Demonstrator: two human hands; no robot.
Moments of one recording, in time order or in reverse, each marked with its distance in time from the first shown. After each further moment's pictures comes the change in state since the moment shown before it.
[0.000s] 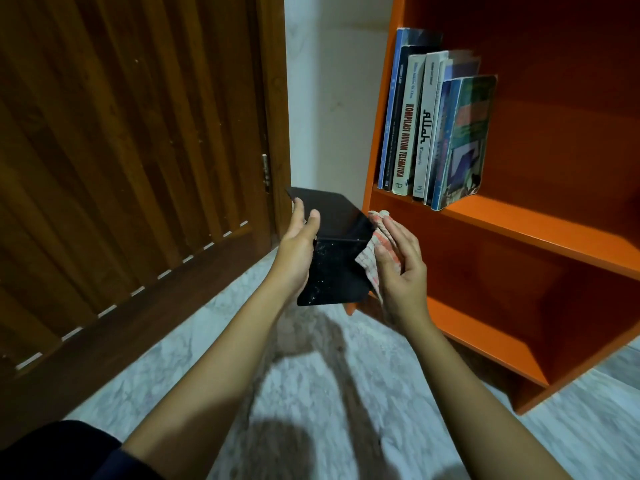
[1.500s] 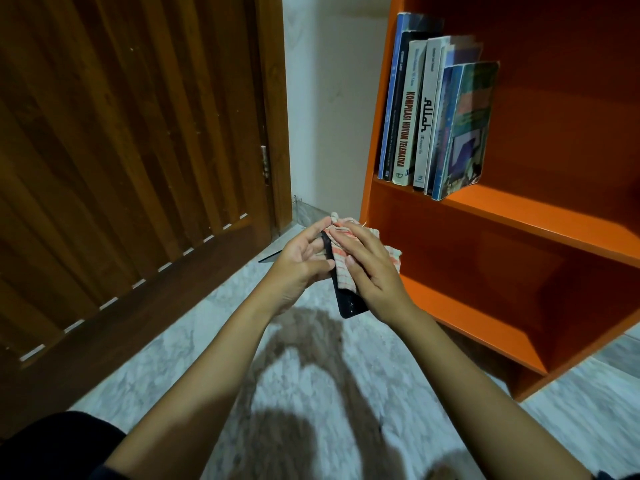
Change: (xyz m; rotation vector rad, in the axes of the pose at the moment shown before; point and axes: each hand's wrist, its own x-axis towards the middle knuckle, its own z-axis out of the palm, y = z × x) left_hand -0.016 -0.024 -0.026 0.020 -0.364 0.003; right_hand -0.007 0.003 0.011 -0.305 -0.450 -0.245
